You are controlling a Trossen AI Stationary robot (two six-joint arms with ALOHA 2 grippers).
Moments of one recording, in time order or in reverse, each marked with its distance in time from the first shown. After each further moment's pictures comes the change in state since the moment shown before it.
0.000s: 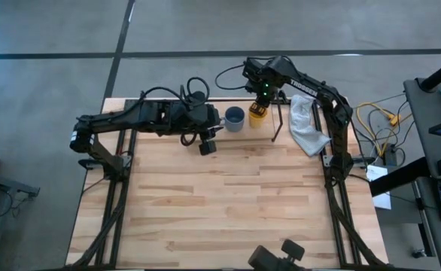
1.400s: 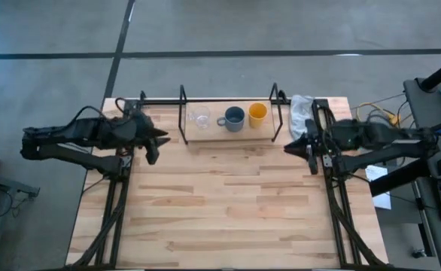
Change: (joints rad) left arm -0.056 -0.765 -0.773 0.063 -0.023 -0.467; right arm 0.734 -1.291 -1.046 0.784 0.016 0.459
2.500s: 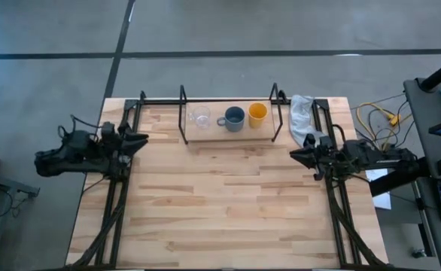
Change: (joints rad) left arm 0.001 -0.778 -0.666 0.575 0.130 0.001; right arm 0.002 -0.705 -0.806 0.625 0.029 0.079
